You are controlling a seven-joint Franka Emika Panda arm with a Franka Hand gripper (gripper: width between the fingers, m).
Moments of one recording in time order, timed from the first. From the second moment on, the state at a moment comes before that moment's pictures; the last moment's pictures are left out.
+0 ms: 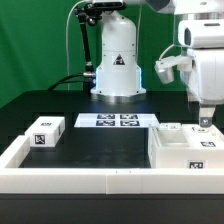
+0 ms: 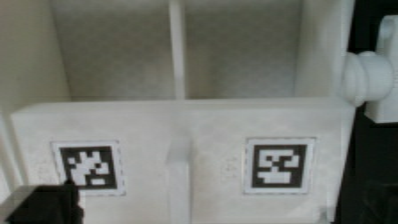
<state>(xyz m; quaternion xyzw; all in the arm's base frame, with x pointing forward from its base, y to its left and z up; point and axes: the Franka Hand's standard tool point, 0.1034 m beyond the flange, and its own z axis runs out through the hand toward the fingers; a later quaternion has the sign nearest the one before) 0.556 0.102 0.089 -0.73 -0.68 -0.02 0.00</state>
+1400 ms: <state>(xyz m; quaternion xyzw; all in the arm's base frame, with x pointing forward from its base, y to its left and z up) 0.439 0.094 0.064 -0.73 -0.68 -0.02 0.00</state>
